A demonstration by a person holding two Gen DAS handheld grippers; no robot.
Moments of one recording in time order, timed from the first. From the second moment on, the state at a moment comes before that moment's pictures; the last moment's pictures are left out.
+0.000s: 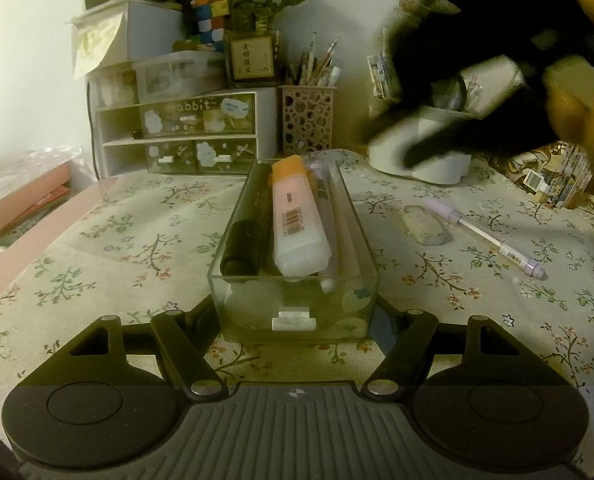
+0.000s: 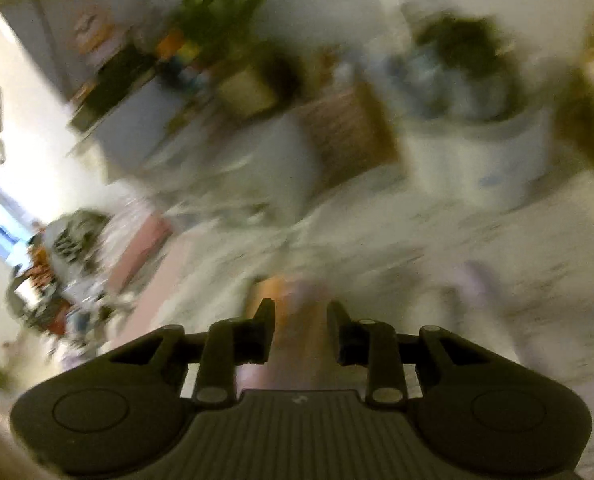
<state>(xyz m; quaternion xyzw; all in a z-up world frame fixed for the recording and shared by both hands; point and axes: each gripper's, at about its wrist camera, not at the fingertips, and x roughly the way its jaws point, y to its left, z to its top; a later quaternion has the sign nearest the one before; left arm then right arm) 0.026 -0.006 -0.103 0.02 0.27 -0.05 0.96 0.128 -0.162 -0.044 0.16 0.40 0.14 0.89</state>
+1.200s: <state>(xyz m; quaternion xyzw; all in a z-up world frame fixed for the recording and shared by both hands) 0.026 -0.007 -0.104 0.02 0.27 -0.05 0.96 0.111 -0.211 -0.090 0.12 0.43 0.03 0.90</state>
